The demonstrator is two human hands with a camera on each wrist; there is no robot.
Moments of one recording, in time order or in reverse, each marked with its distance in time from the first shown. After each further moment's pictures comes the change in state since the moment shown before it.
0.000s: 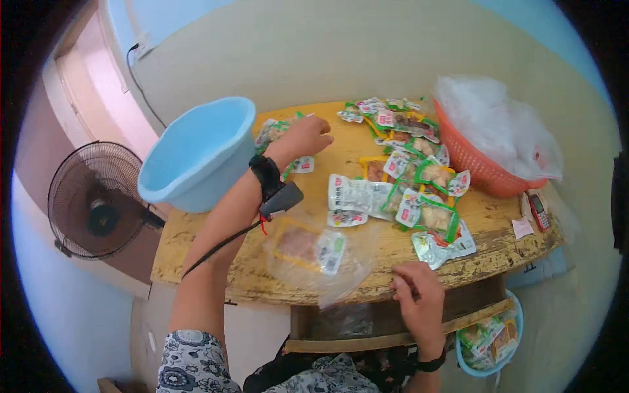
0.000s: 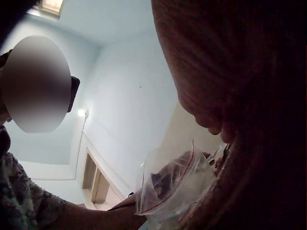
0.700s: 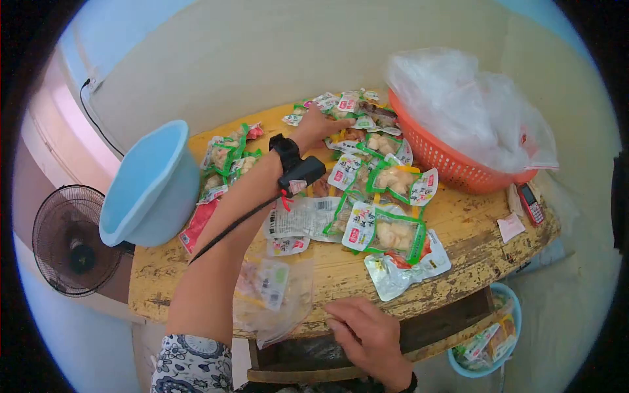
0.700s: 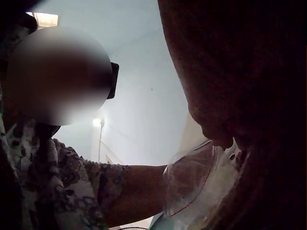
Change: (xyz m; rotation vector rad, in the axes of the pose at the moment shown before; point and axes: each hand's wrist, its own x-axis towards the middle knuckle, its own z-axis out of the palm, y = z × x) left_hand 0.155 0.050 0.126 -0.690 0.024 -0.252; right_hand 0.013 -0.009 -0.006 0.044 -0.087 -0.047
